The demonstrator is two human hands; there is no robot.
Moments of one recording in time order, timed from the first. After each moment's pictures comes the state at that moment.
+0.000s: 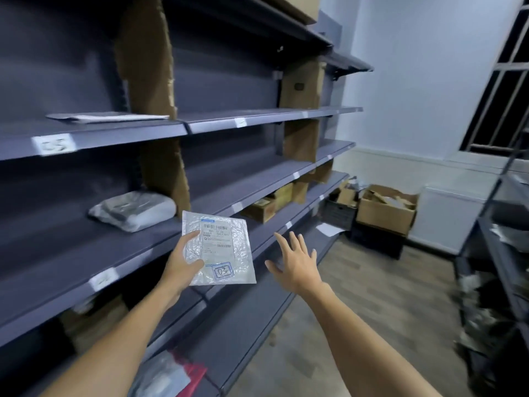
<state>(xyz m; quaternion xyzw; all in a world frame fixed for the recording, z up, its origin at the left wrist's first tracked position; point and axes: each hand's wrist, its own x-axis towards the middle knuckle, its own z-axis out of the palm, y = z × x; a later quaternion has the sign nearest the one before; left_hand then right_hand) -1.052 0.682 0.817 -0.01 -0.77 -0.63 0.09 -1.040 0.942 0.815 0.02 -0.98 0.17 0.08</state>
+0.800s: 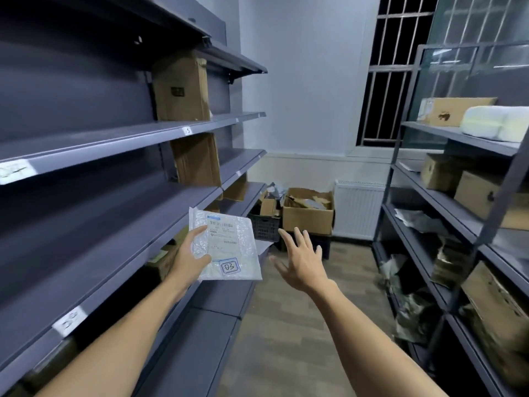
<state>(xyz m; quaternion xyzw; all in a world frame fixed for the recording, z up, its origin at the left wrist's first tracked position) -1.365 1.003 0.844 -0.19 -0.77 -0.61 -0.02 -1.255 1.239 0.833 -0.17 -0.96 0.16 0.15</state>
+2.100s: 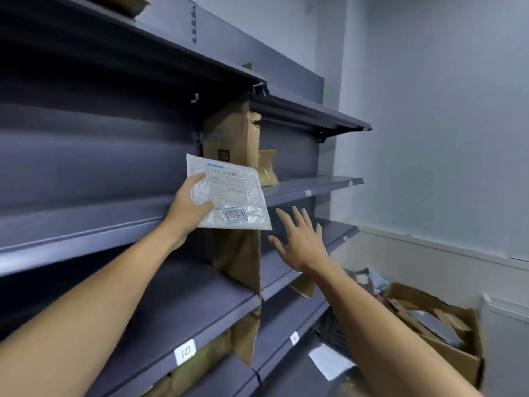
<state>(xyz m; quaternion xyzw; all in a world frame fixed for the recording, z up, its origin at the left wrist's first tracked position) -1.733 1.156 1.064 -0.10 -0.77 -0.57 0.27 -1.757 1.401 0.999 0.12 -0.95 0.14 0.25</state>
